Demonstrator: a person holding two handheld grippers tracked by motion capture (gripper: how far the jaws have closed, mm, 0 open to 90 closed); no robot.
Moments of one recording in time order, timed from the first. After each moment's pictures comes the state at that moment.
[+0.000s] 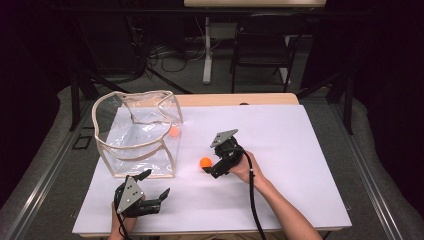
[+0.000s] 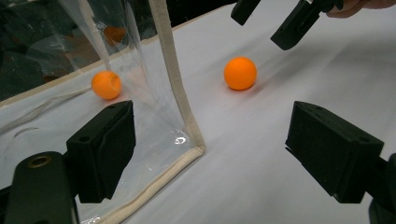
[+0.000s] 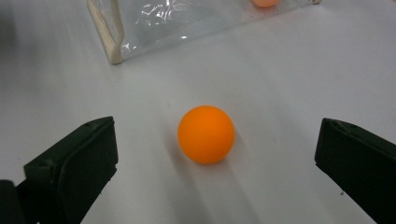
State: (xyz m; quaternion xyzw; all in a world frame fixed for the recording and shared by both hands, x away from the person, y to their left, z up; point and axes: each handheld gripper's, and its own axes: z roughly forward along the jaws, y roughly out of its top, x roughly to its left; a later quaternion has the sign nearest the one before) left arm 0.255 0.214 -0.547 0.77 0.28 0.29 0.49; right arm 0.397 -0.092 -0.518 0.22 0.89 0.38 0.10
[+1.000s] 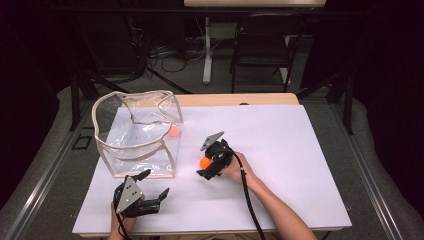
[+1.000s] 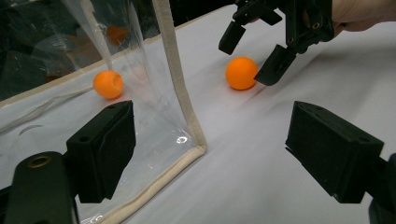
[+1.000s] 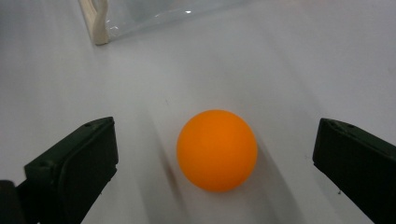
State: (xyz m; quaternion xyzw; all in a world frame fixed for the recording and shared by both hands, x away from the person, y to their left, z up) left arm 0.255 0.215 -0.547 0.77 0.28 0.29 0.50; right arm 0.409 -0.065 -0.544 0.21 0.91 0.34 0.08
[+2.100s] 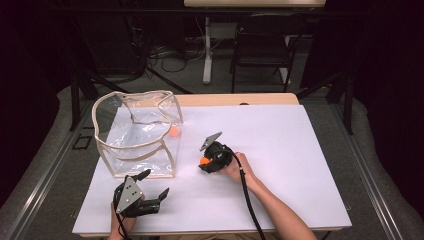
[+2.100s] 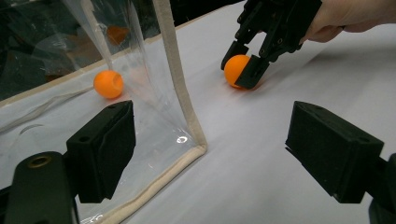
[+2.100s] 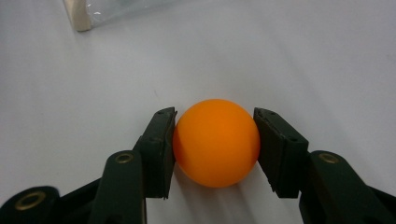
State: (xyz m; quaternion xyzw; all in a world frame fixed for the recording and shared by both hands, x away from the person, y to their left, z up) left arm 0.255 0.215 -0.547 0.77 0.28 0.29 0.50; right arm 0.412 -0.063 -0.548 0.21 0.92 0.32 0.09
